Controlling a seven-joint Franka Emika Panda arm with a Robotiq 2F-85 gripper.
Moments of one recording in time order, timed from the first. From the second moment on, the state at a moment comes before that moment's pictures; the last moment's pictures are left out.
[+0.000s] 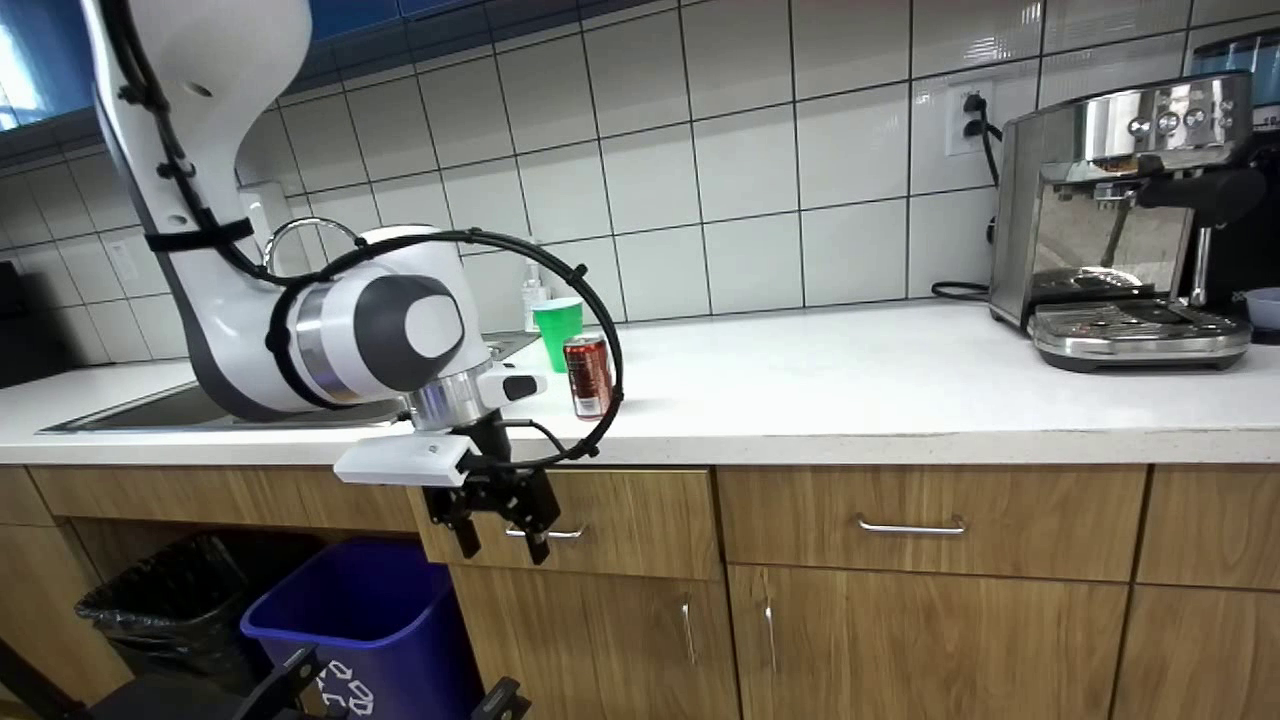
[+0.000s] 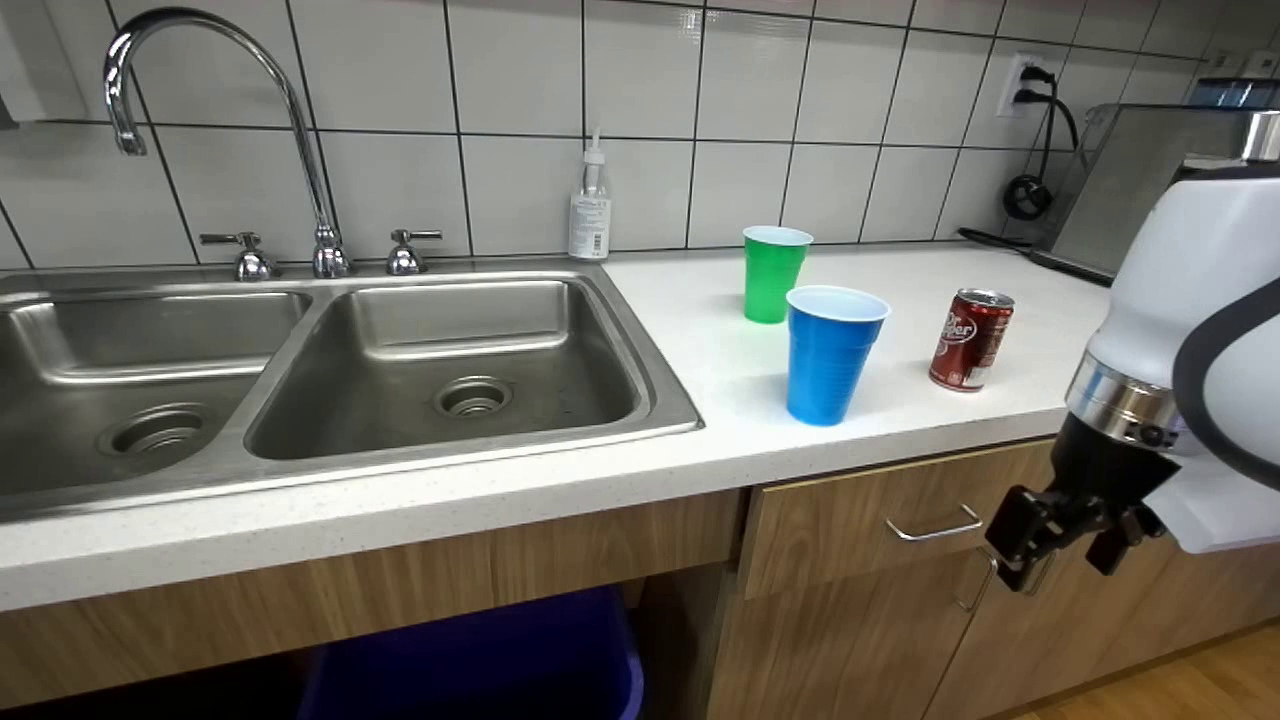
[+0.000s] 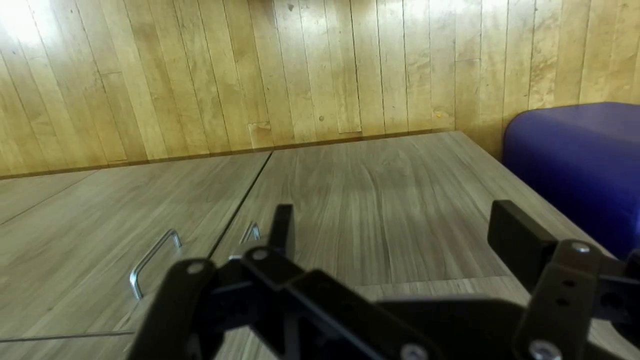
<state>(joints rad) 0.16 0.26 -0.17 -2.75 -0.18 3.03 0.17</state>
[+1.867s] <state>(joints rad) 0.07 -0.33 -0.04 -2.76 -0.14 2.57 0.11</state>
